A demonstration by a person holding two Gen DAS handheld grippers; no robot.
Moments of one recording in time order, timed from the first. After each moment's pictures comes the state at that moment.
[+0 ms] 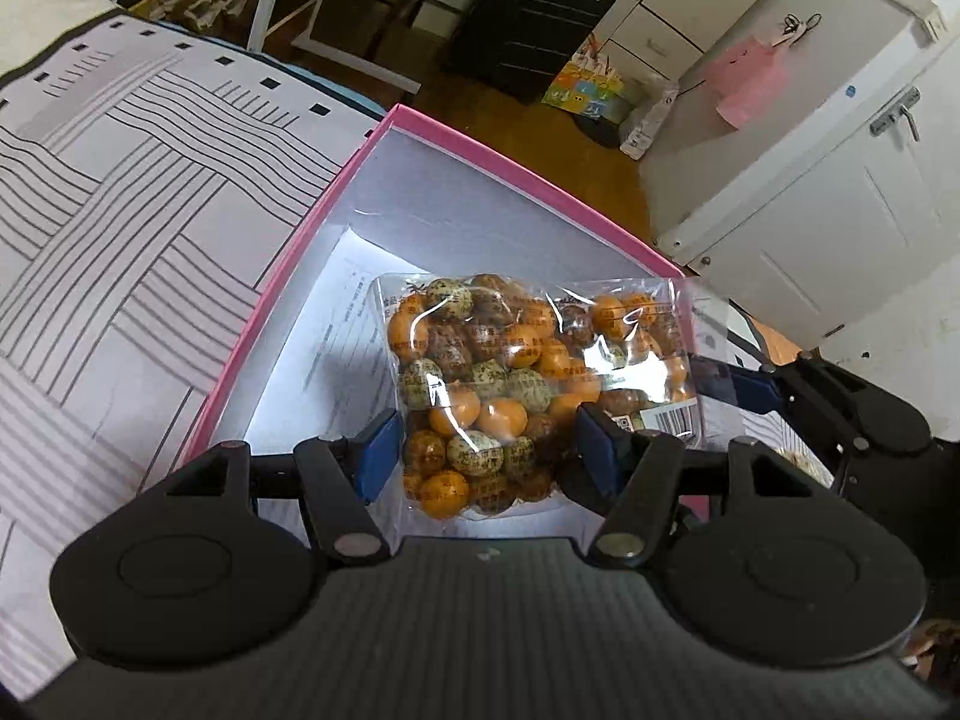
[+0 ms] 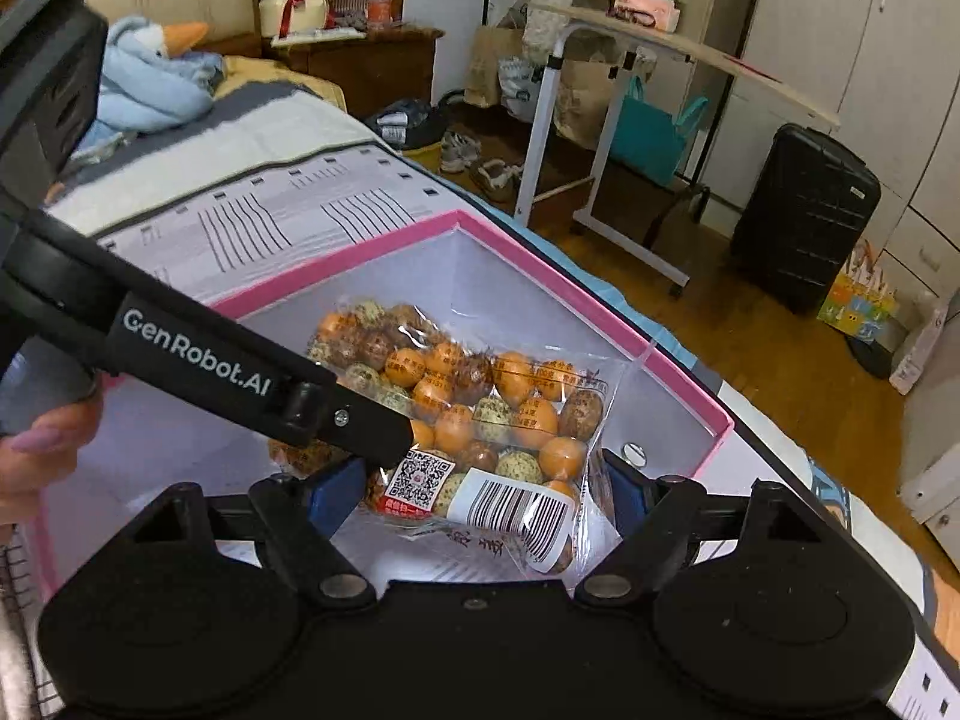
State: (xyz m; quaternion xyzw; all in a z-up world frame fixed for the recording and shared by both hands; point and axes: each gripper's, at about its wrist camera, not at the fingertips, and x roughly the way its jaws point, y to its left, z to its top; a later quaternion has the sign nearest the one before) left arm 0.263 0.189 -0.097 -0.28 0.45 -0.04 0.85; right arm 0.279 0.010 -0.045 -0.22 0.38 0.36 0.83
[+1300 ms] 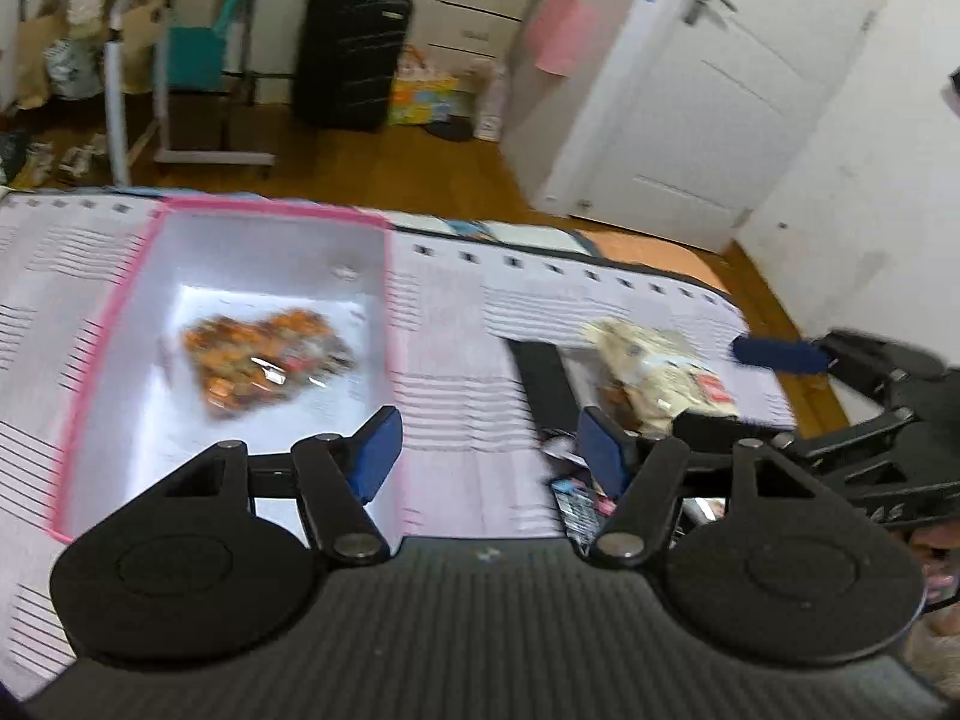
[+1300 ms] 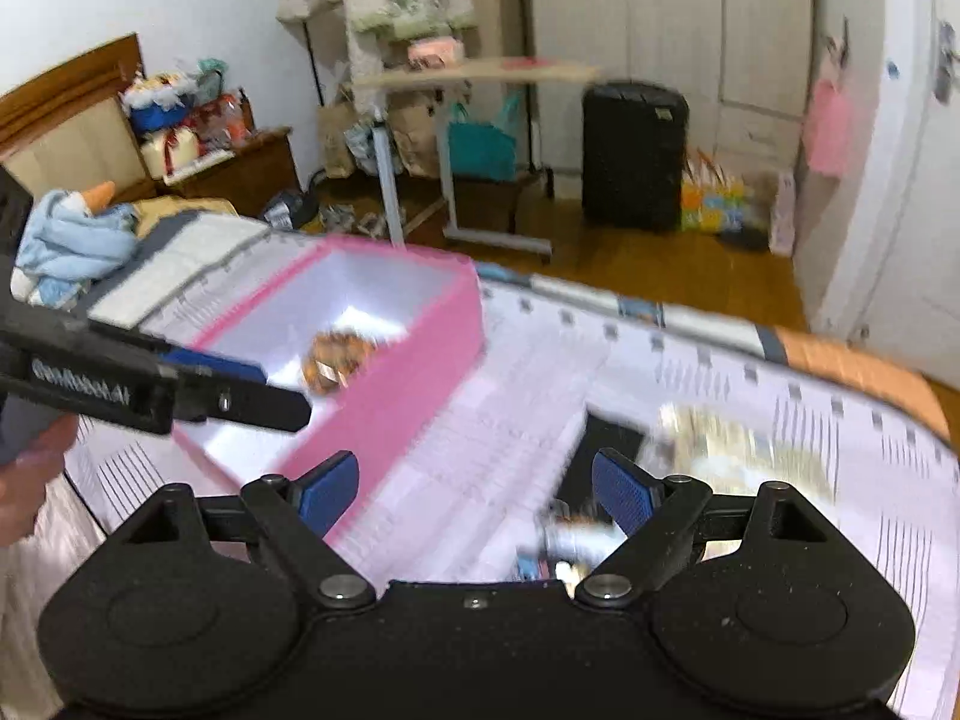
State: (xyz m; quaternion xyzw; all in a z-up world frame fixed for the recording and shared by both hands) left arm 0.146 0.049 0.011 -0.13 0.40 -0.16 0.89; right arm 0.132 -0.193 0.028 -0.06 0.39 0.24 0.89
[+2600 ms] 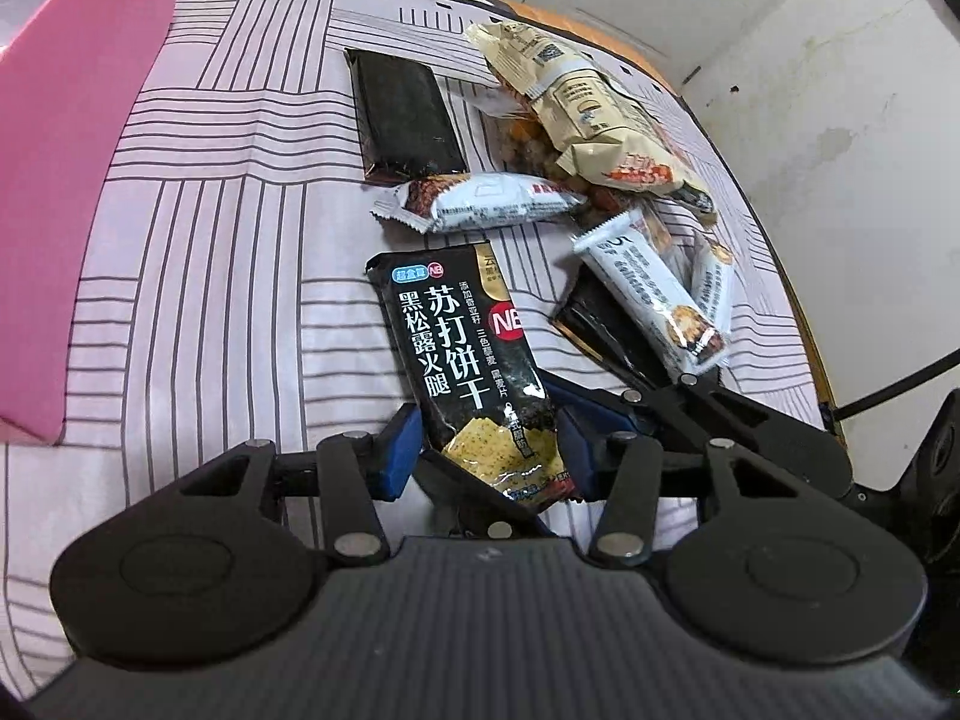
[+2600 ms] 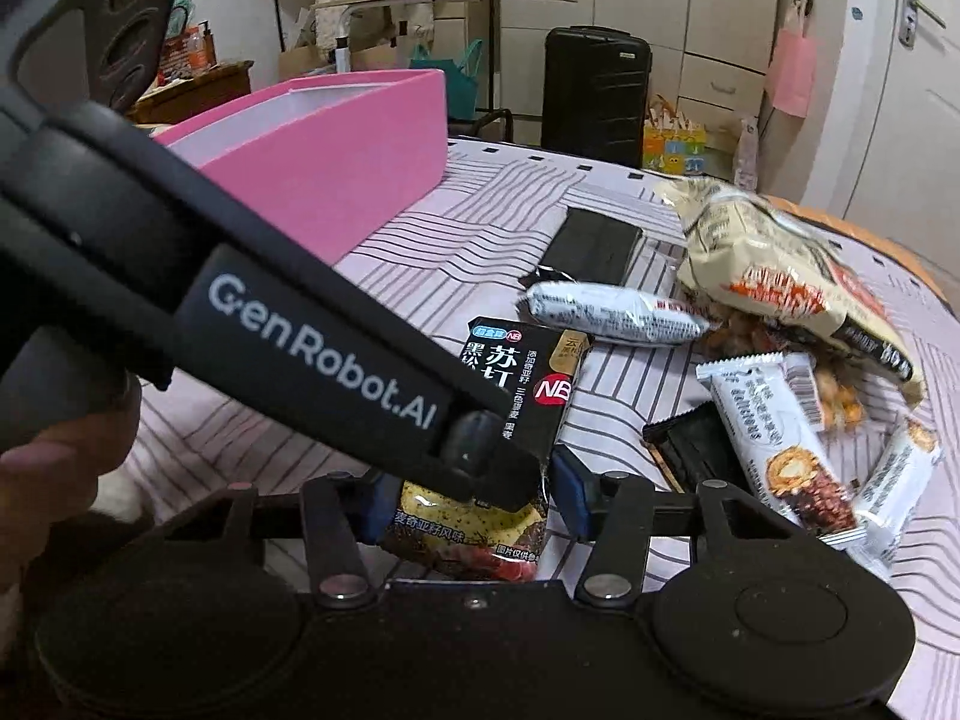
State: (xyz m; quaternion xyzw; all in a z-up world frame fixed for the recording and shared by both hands) left arm 0.141 -0.077 -0.140 -0.14 0.52 -0.23 0.81; right arm 0.078 -0.202 -0.113 -0.09 0.39 0.20 0.89
